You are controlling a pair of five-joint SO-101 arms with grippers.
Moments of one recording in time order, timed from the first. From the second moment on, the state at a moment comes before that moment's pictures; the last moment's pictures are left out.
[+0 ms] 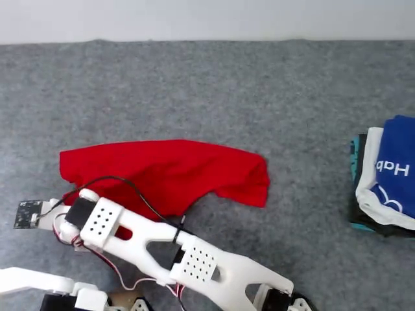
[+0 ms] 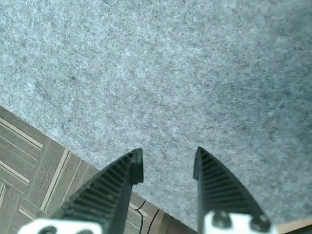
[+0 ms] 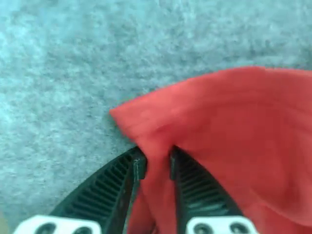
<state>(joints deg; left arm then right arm) -84.4 -22.5 26.0 81.5 -44.4 -71.4 65.9 -67.3 88.5 19.5</state>
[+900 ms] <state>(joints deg) -82.5 -25.1 25.4 90.0 -44.2 -54.9 59.0 -75.3 100.5 19.6</state>
